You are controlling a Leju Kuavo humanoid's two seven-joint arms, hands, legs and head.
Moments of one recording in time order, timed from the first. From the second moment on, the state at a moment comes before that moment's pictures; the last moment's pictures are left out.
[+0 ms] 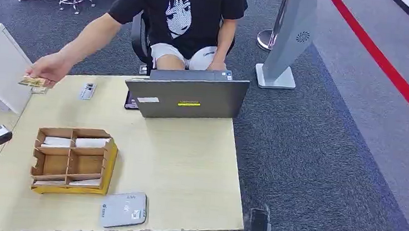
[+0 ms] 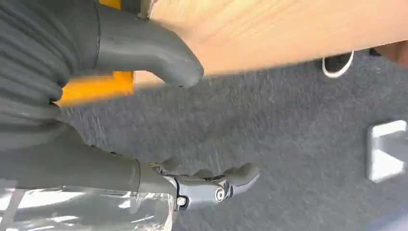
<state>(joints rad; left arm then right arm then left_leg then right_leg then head) -0.31 0.52 0.05 -1.41 -1.37 0.30 -0.17 -0.15 0.27 -0.17 -0.43 -0.03 -0.45 -0.70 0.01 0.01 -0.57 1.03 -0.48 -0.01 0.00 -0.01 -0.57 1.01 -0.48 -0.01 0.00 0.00</state>
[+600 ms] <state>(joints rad) -0.40 0.50 -0.20 -1.38 -1.39 0.30 -0.16 -0.13 0.13 -0.54 -0.33 -0.39 -0.07 -0.65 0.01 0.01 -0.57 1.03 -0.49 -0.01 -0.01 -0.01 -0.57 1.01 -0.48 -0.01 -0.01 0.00</state>
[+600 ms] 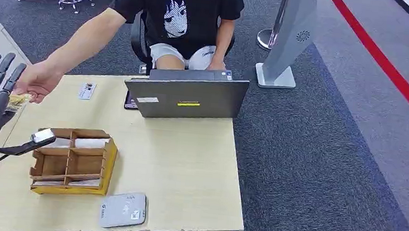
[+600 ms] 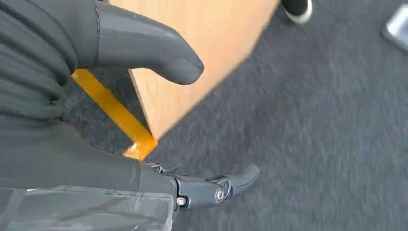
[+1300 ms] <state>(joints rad) -0.38 0.60 -0.21 -1.34 -1.33 0.26 -0.15 -0.05 0.09 -0.69 -0.25 -0.40 -0.13 -0.51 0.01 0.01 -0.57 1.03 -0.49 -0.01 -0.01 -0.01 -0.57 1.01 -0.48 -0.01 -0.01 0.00</state>
